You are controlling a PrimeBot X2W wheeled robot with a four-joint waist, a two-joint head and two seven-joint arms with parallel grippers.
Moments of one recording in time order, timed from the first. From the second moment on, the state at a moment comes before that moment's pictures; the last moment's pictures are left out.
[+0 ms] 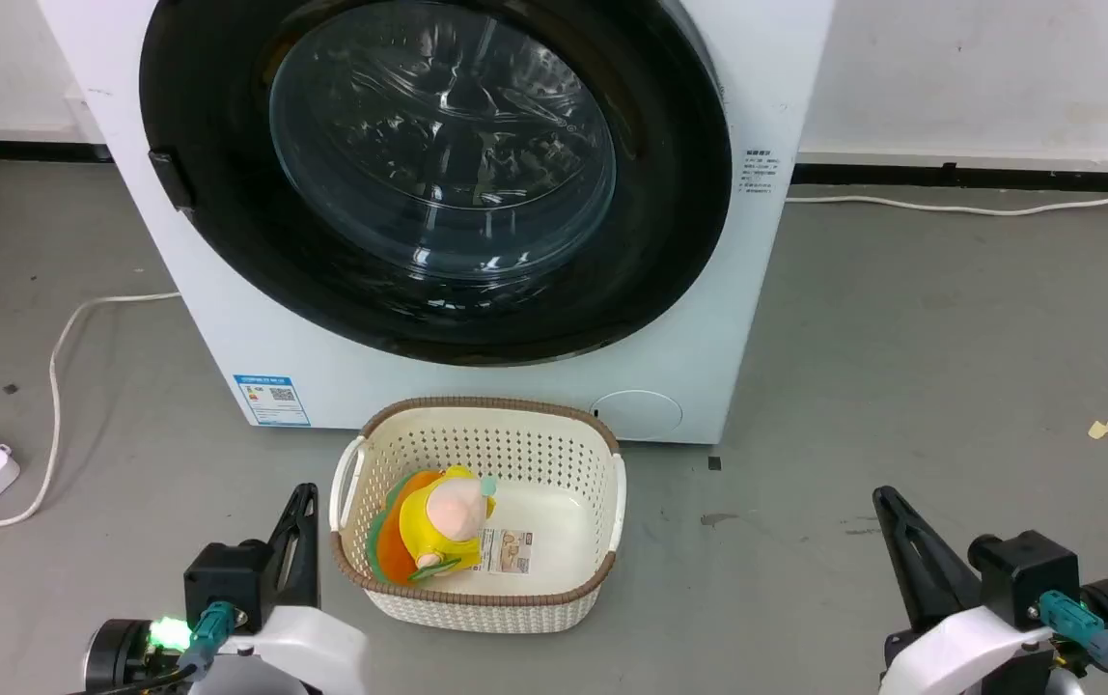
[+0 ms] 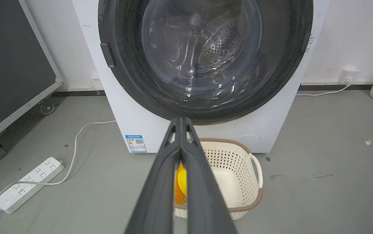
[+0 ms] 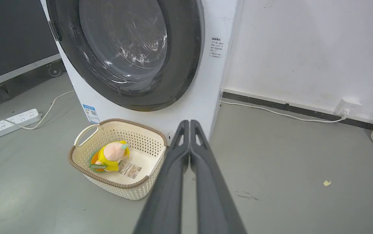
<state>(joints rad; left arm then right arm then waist) 0.00 0.05 0.00 0.00 0.00 0.00 0.00 0.01 -0.06 0.00 0.00 0.01 0.13 0.00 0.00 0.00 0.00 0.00</state>
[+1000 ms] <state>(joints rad) 0.00 0.05 0.00 0.00 0.00 0.00 0.00 0.01 -0.06 0.00 0.00 0.01 0.13 0.00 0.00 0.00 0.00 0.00</state>
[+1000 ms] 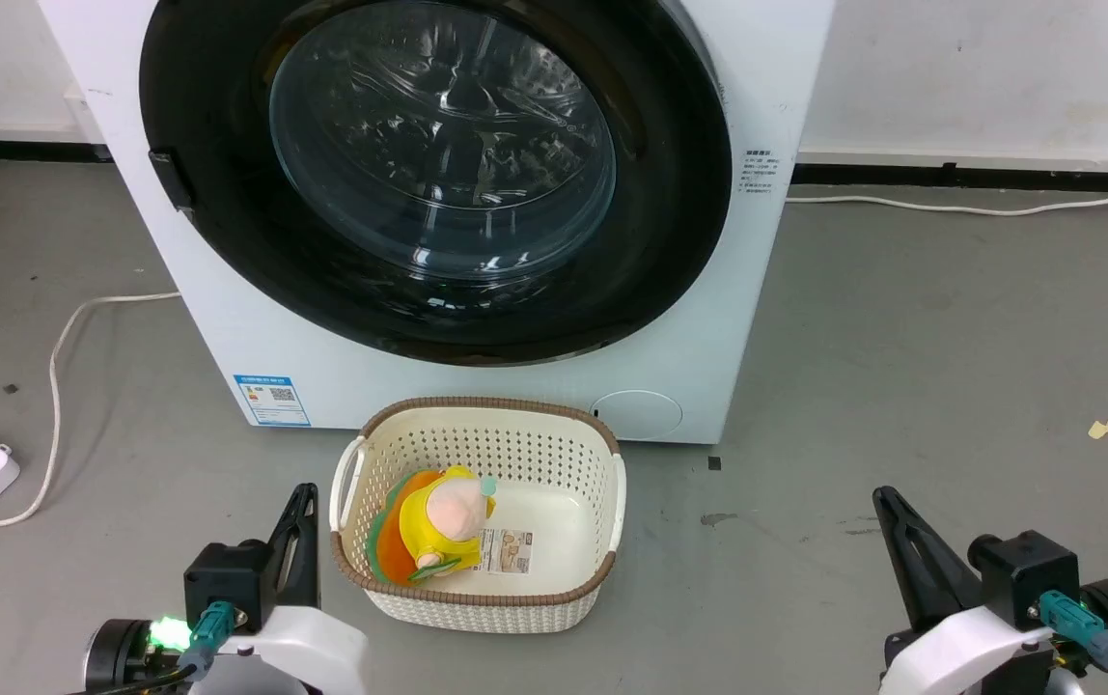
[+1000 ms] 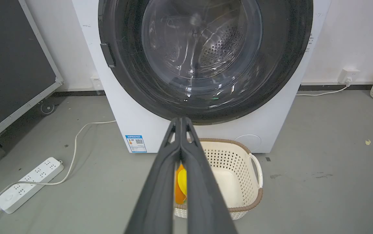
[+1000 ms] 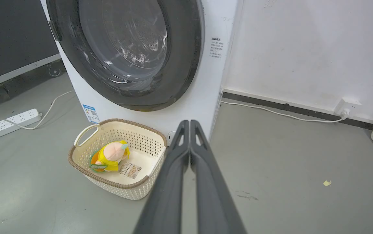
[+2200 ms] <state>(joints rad) 0.00 0.05 0.00 0.00 0.00 0.00 0.00 0.01 -0.06 0.00 0.00 0.01 0.13 0.00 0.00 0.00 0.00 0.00</state>
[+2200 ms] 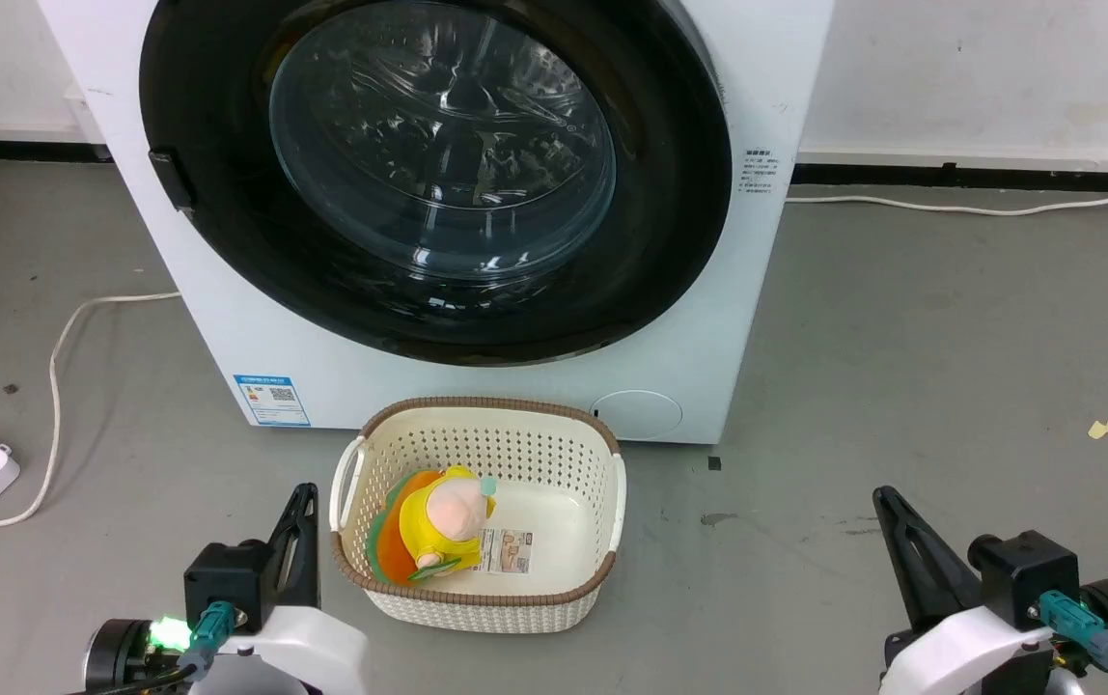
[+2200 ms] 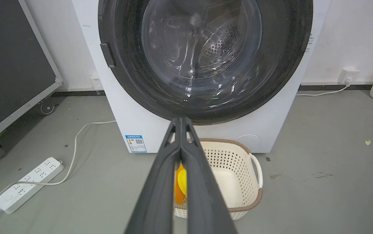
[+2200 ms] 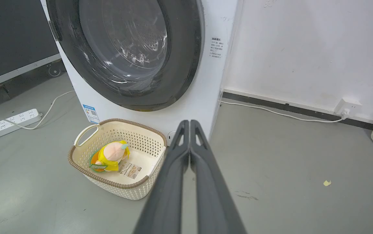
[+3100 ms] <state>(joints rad) 0.00 0.05 0.00 0.00 0.00 0.00 0.00 0.01 -0.06 0.00 0.00 0.01 0.13 0.00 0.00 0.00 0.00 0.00</state>
